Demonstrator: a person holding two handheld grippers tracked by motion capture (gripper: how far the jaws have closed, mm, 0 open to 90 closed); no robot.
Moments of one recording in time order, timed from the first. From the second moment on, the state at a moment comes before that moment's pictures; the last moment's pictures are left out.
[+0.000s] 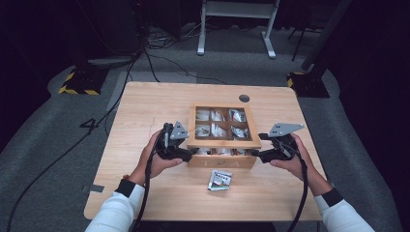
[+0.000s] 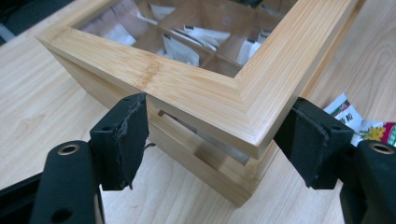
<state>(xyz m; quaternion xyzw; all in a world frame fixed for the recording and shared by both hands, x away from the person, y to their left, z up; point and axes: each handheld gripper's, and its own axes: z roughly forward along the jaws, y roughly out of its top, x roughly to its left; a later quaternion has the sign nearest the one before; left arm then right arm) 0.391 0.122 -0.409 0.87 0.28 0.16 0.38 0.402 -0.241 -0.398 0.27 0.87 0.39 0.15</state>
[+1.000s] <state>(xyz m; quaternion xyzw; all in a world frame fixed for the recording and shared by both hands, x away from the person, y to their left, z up) 0.386 0.119 -0.438 0.88 0.28 0.14 0.35 0.393 -0.242 -0.432 0.29 0.87 0.37 0.13</state>
